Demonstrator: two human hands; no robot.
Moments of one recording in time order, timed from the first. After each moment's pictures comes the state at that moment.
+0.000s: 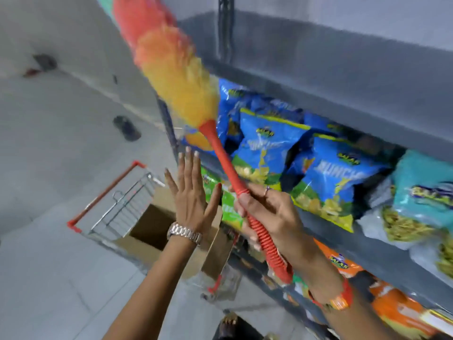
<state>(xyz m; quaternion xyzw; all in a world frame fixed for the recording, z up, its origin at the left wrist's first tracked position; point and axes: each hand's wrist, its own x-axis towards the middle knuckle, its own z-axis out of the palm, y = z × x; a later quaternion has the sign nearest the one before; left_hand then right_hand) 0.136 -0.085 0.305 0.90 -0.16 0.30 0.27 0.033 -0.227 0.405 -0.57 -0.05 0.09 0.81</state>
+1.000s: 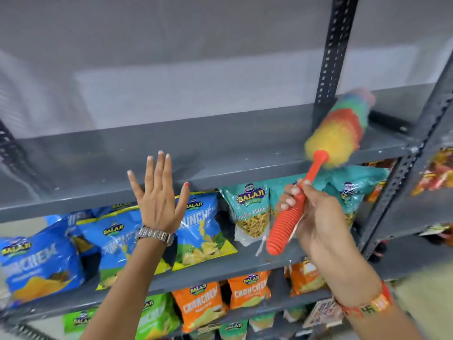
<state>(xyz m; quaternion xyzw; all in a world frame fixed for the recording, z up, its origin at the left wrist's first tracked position) 0.156 -0.323 0.424 0.78 -0.44 0.36 0.26 -0.097 -0.387 0.488 -0.21 0.17 -0.46 0.85</state>
